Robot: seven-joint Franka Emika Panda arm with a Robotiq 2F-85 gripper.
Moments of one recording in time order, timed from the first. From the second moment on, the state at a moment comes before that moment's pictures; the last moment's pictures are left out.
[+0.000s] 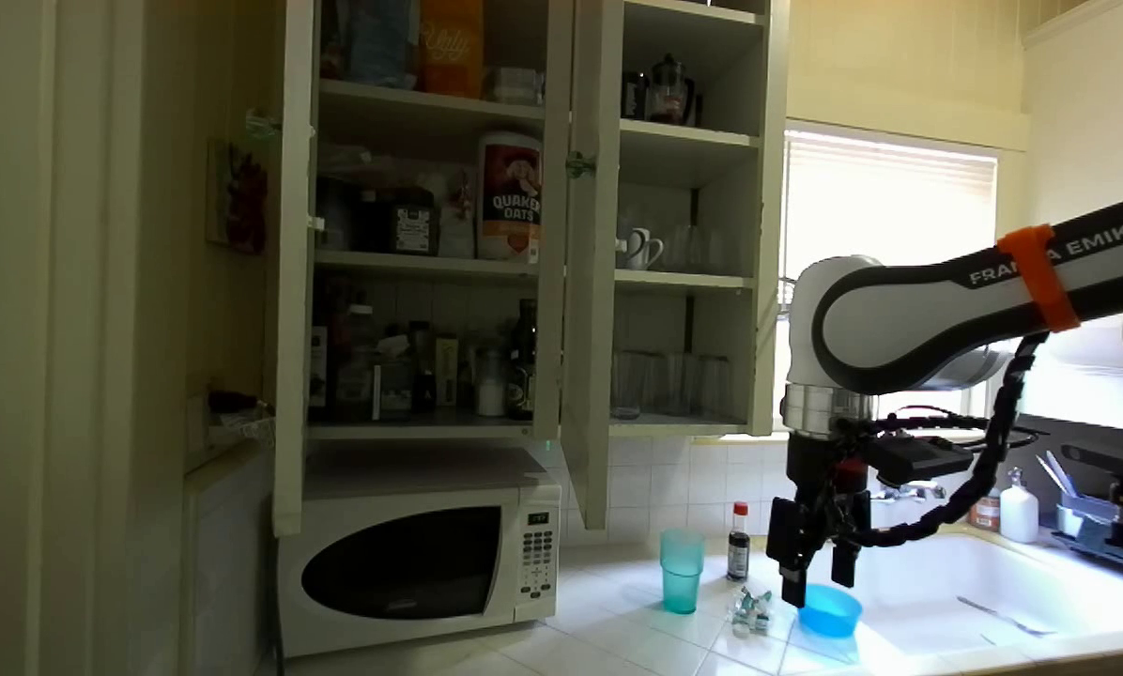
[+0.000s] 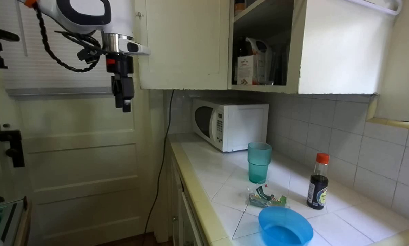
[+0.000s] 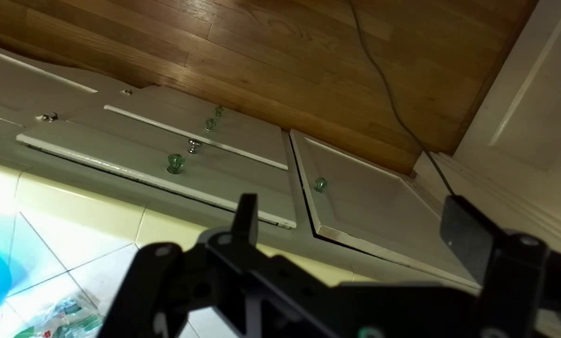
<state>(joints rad) 0.01 -0.61 -0.01 -2.52 0.02 1.92 -0.02</state>
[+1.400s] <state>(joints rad) 0.00 -0.61 -0.01 -2.52 0.02 1.92 -0.02</state>
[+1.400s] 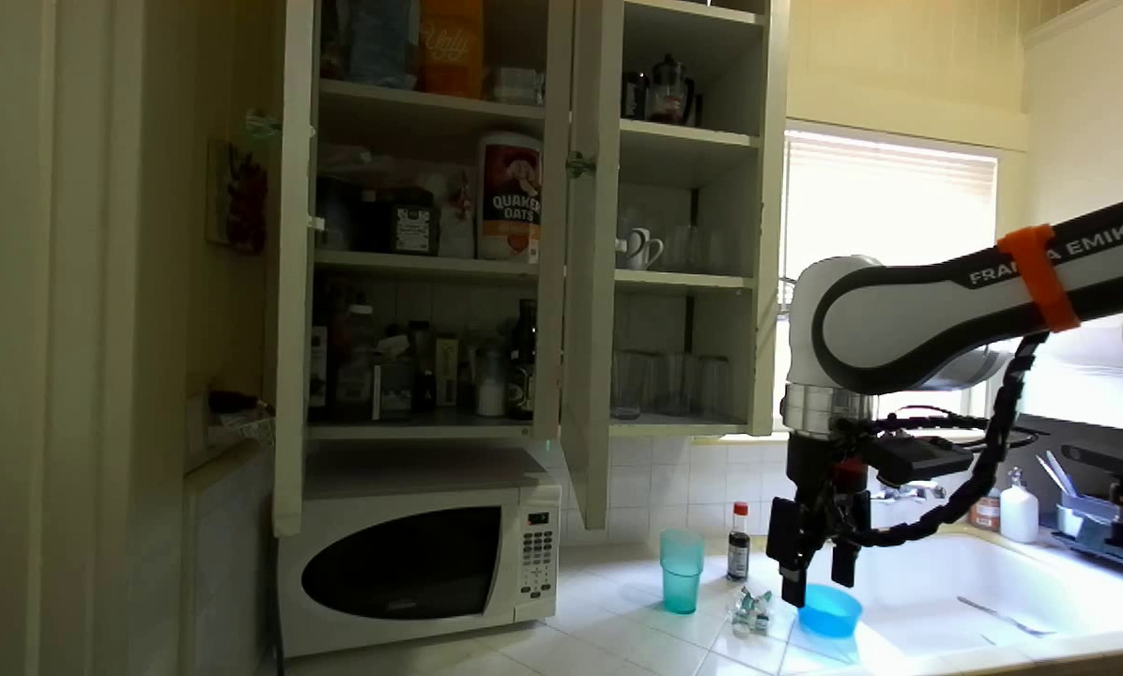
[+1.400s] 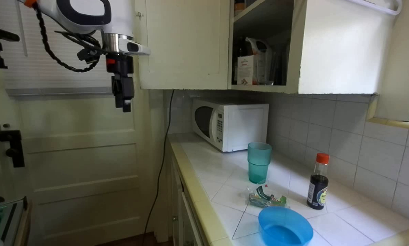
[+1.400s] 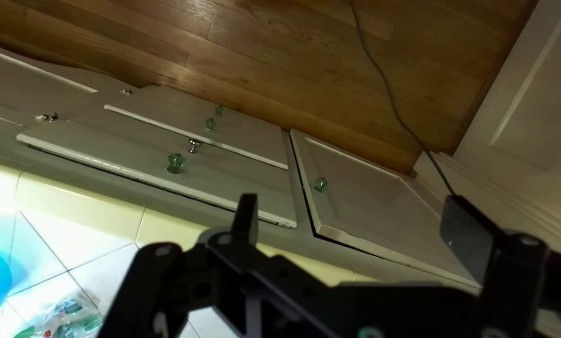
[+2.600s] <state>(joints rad) -0.17 -0.55 -0.28 -2.37 -0.20 1.82 -0.41</state>
